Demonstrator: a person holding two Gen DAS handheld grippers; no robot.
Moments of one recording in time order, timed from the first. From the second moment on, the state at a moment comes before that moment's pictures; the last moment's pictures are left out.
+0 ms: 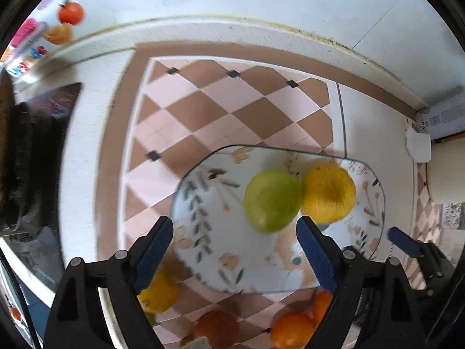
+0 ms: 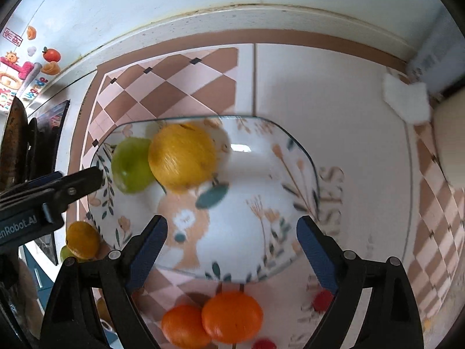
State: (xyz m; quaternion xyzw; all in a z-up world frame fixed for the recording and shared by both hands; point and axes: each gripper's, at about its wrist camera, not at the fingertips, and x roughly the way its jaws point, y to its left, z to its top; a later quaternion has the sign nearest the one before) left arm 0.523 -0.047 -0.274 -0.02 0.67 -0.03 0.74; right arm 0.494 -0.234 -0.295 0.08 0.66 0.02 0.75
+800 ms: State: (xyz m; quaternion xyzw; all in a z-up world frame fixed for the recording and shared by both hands) left arm 0.391 -0.023 -0.154 0.03 0.55 -0.03 0.83; right arm 0.360 -0.226 -0.162 0.10 0.57 -0.02 0.82
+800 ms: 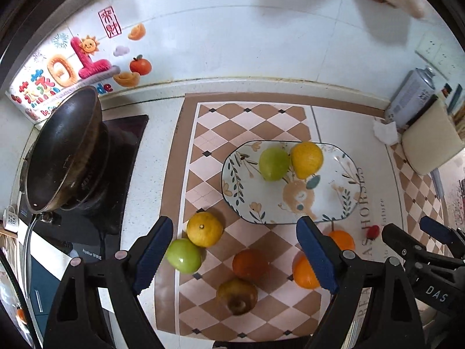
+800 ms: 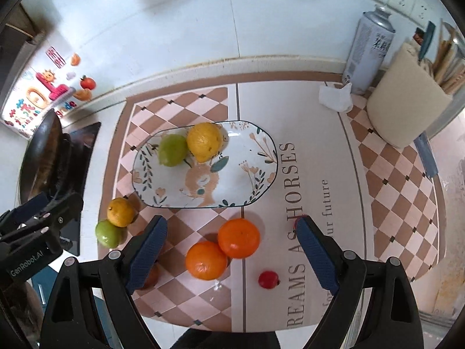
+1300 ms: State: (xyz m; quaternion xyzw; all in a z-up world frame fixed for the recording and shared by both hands) left arm 0.339 -0.012 -0.117 0.02 0.52 -0.03 0.85; right arm 0.310 -0.214 -0.114 0.11 0.53 -0.01 0.84
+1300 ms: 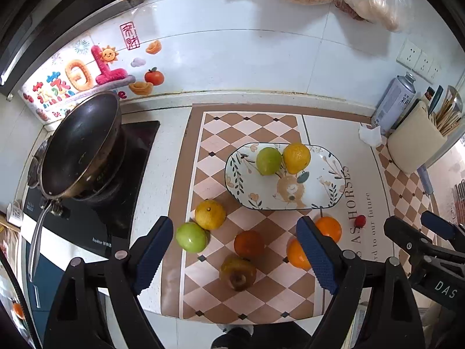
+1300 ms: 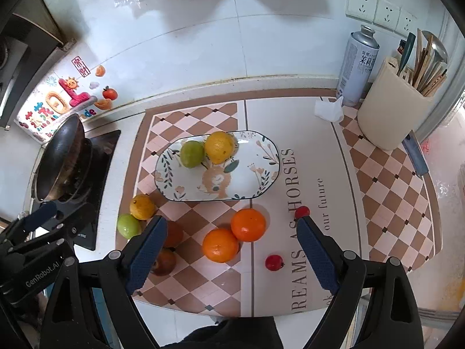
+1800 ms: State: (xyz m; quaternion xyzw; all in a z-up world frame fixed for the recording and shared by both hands) left arm 0.338 0.017 -0.164 0.04 0.55 0.02 0.83; right arm 0.321 -0.216 -0.234 0.20 0.62 0.02 0.76
